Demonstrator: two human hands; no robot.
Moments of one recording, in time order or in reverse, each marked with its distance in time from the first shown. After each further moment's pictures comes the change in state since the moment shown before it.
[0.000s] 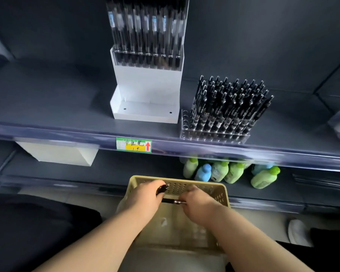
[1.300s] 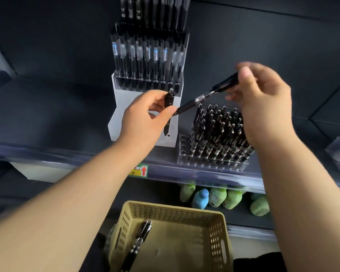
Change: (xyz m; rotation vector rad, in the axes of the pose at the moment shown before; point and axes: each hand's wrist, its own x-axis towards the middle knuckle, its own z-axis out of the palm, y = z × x) left_hand 0.058 0.097 -0.165 -0.650 0.613 0.401; right_hand -0.068 0.016 -0.232 1.154 1.330 -0.305
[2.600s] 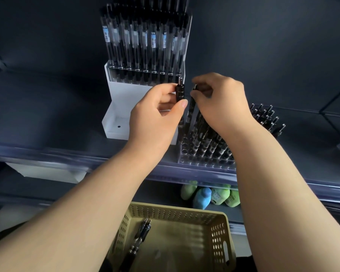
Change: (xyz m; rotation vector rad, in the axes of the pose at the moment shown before) left_hand -0.001 0.010 0.022 -0.120 0.043 -0.110; right_hand 0.018 0.037 0.046 -0.705 -0.312 -0.151
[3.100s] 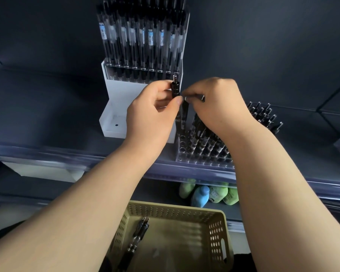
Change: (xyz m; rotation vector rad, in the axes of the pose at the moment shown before) left_hand 0.003 -0.003 0.002 0.022 0.035 -0.008; right_hand -0.002 0.002 -0.002 -0.199 -0.103 -0.173
